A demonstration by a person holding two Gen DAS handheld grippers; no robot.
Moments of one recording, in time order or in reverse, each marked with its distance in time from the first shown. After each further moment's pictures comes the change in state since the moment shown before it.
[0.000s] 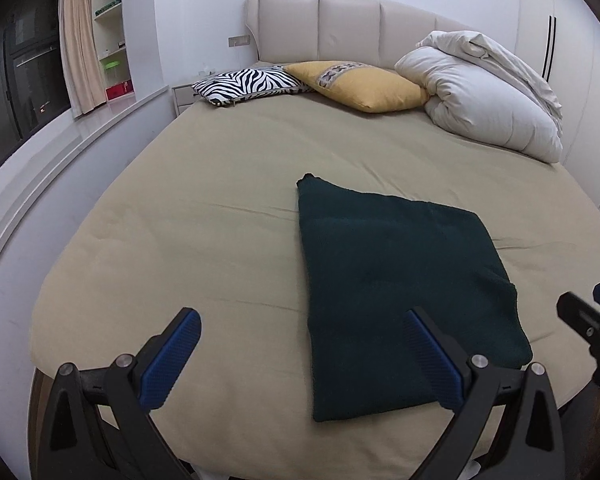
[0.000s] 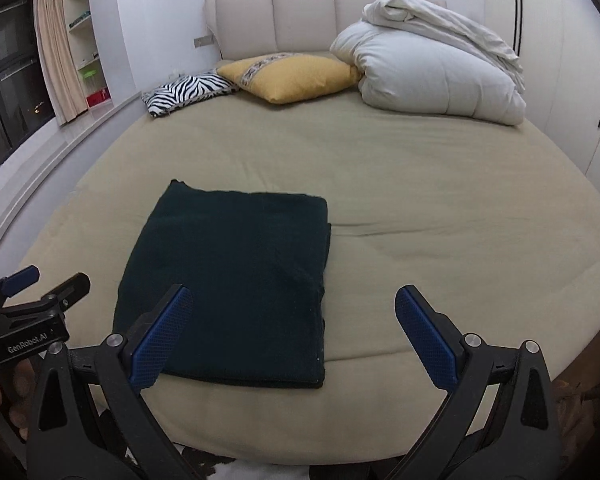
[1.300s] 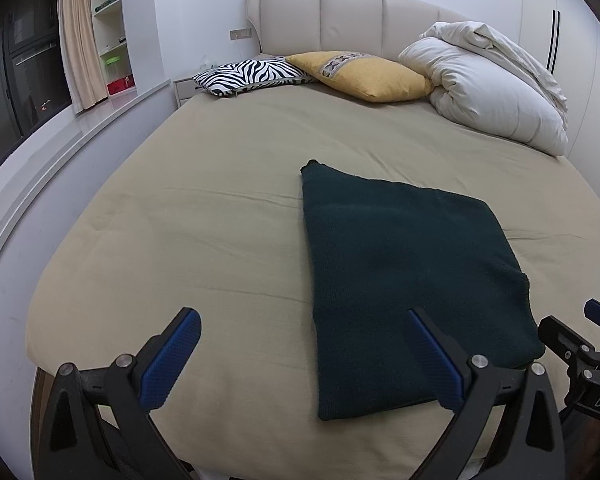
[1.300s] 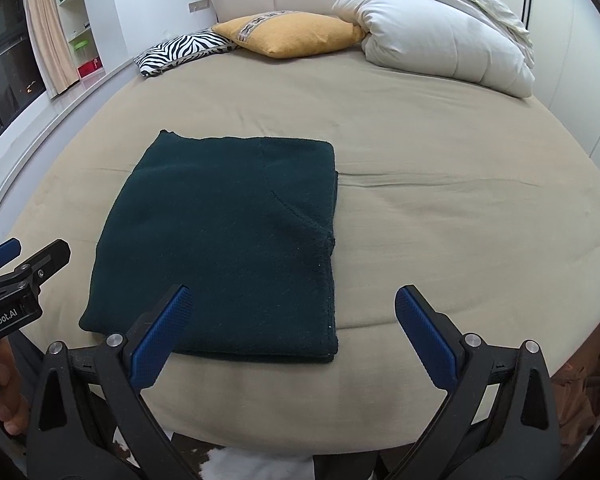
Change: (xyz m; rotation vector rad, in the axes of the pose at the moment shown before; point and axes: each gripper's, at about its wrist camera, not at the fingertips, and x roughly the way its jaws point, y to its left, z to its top) left arm 0.014 -0.001 -0.005 0.000 0.022 0.016; right arm 0.041 0.009 -0.020 -0.013 0.117 -0.017
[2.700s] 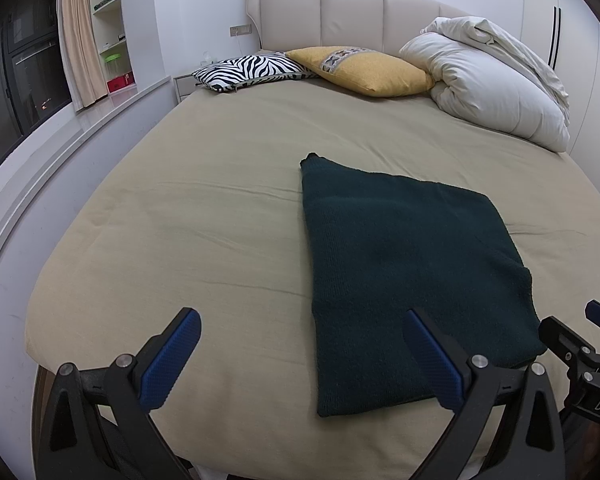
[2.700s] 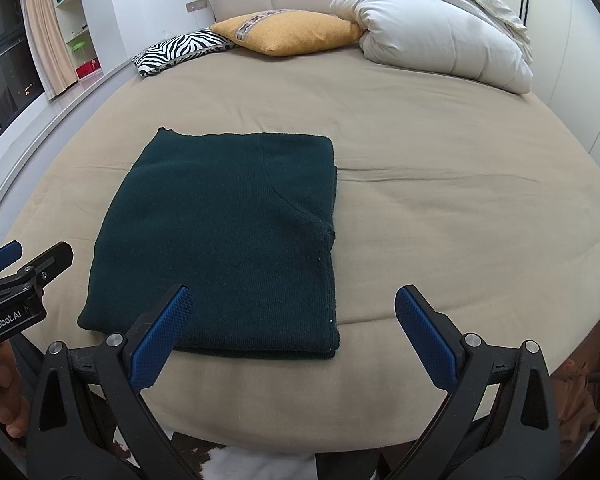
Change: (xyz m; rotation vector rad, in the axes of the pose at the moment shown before) left arm 0.001 0.000 -0.005 -0.002 0.010 0.006; right arm 0.000 0.001 -0.003 0.004 0.004 0.001
